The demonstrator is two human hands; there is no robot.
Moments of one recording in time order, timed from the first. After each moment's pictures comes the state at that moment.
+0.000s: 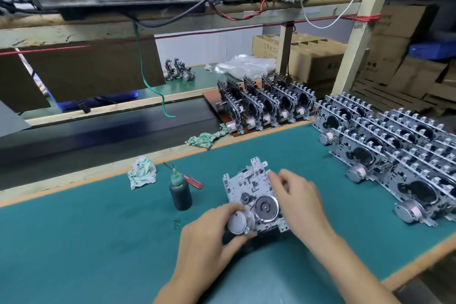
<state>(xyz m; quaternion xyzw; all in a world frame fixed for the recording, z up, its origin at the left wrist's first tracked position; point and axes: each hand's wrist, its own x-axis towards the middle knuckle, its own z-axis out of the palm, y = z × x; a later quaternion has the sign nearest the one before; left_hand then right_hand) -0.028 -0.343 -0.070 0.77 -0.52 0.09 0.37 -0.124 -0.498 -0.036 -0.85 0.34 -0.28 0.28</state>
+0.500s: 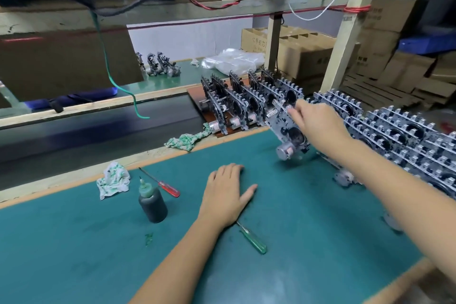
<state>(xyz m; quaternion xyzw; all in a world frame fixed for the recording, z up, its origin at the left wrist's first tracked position) 0.008 -0.473 -0.091 0.82 -0.52 0.03 0.21 -0.099 -0.669 0.014 -0.93 0.27 -0.26 -0.02</state>
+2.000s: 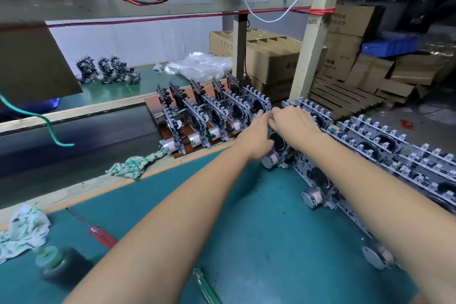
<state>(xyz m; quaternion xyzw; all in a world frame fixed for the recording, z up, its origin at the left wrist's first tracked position) 0.002 -0.670 -0.007 0.75 -0.59 -0.17 0.26 -0.077 -0.764 0.001 -0.92 0.33 -0.13 -0.14</state>
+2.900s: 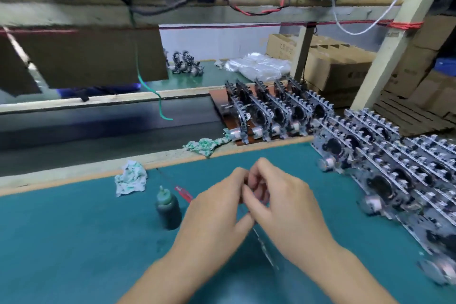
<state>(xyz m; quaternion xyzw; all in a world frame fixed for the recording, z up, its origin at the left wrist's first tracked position) -0.015 -0.399 0.008 0.78 -0.51 -0.05 0.37 -0.096 -0.501 0.017 -0.93 0.16 -0.27 0.21</state>
